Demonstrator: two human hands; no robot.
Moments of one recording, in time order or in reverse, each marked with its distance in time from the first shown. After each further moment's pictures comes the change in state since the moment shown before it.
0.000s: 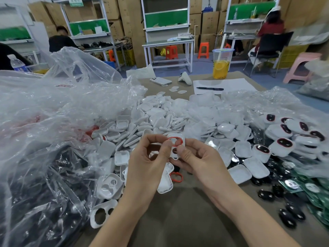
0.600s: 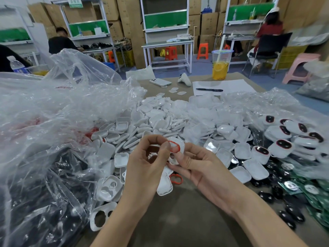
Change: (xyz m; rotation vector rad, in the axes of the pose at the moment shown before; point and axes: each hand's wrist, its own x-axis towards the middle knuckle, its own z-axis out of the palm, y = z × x) left_hand -0.003 0.007 0.000 0.063 -0.016 0.102; right_hand -0.001 -0.007 -0.005 0.262 -0.204 0.187
